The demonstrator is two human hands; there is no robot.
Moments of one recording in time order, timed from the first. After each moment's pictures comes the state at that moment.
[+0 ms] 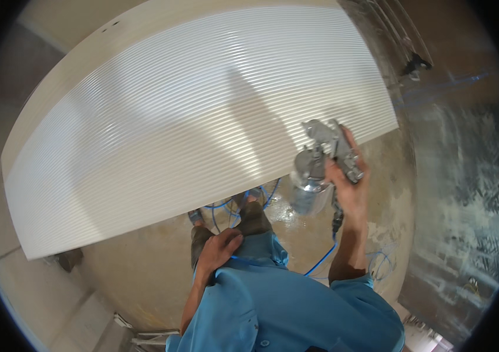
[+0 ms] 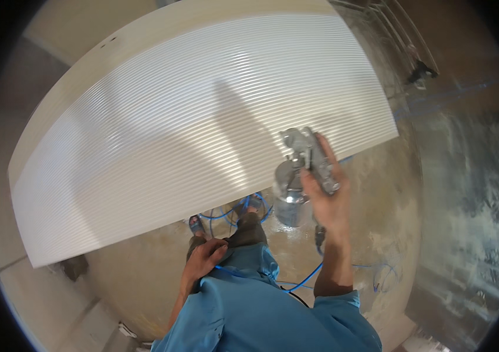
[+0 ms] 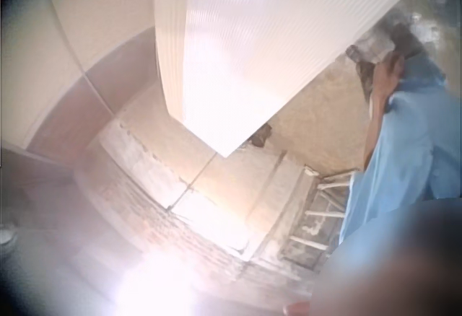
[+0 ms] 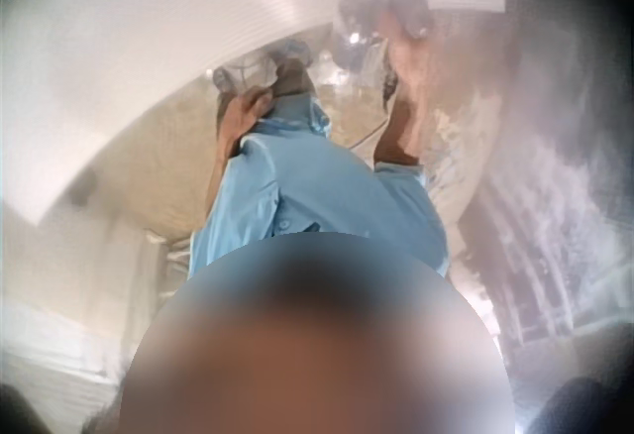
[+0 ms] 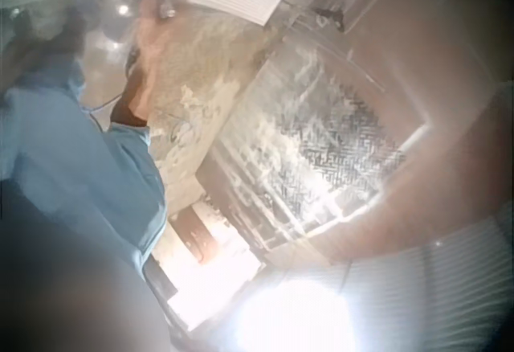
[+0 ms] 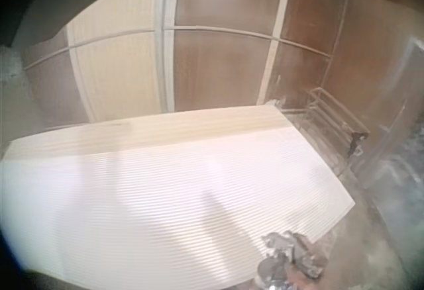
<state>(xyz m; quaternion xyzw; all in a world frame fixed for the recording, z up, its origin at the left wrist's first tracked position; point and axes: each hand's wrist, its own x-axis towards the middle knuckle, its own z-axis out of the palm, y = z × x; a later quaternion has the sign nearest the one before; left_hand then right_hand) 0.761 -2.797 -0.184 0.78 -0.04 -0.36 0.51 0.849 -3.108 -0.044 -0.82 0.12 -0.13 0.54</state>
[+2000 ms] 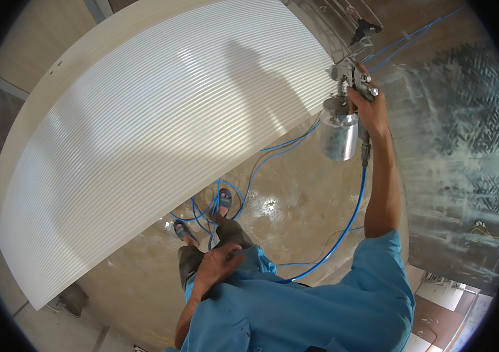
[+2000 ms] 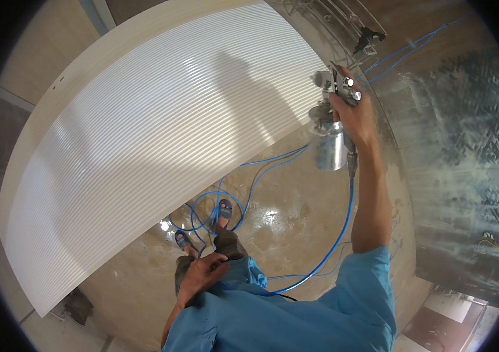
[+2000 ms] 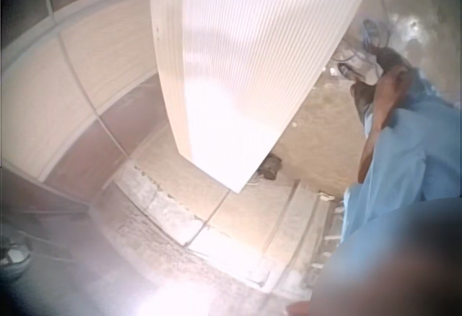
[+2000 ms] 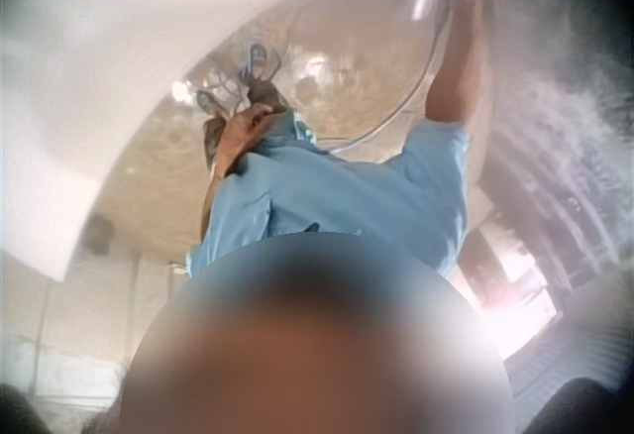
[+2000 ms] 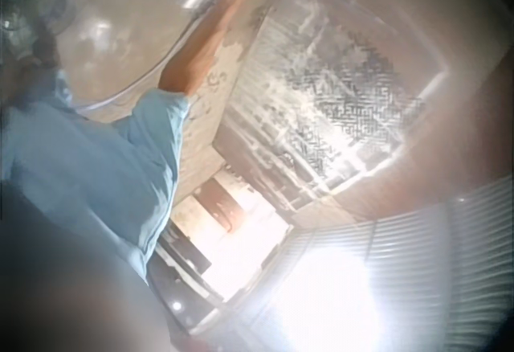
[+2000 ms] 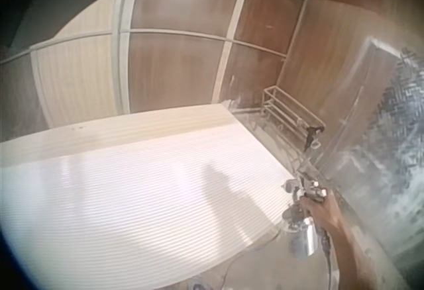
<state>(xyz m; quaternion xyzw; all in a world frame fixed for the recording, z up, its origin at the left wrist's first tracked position) 0.705 -2.686 -0.391 0.76 -0.15 -0.42 0.47 0.844 -3.123 -0.219 -0.87 0.19 -0.20 0.42</state>
